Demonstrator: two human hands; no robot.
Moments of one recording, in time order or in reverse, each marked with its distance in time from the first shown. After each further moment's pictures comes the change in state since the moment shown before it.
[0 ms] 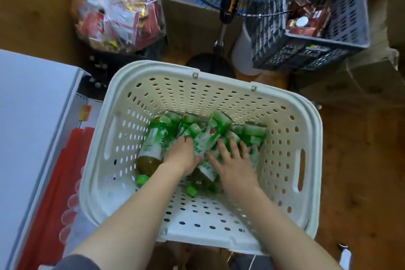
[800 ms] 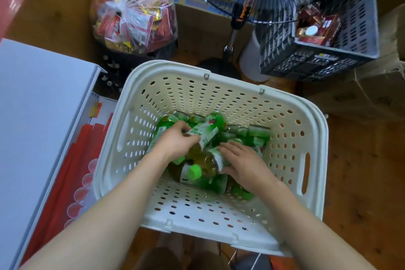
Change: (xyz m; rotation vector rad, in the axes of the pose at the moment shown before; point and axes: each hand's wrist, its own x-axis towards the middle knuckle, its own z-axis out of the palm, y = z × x) left_hand -0.028 -0.017 -0.068 -0.507 0.081 -0.091; right_hand -0.006 0.042 -0.009 0.454 0.209 -0.157
